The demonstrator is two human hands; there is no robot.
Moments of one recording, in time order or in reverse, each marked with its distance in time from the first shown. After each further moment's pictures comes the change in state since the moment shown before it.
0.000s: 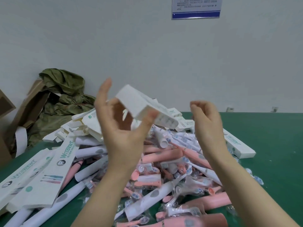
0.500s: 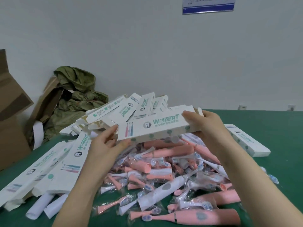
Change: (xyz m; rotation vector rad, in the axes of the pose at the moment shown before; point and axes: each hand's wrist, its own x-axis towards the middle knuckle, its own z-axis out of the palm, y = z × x) left_hand -0.016 -0.012 -0.097 0.384 -0.065 -0.723; right_hand 0.006 0.014 0.005 0.138 -0.299 0.347
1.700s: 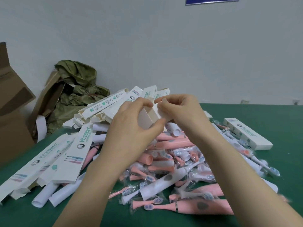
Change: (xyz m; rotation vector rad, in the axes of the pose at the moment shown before) left_hand -0.019 0.065 0.033 0.590 -0.079 0.407; right_hand -0.021 -0.029 0.062 -0.231 -0.106 -0.191
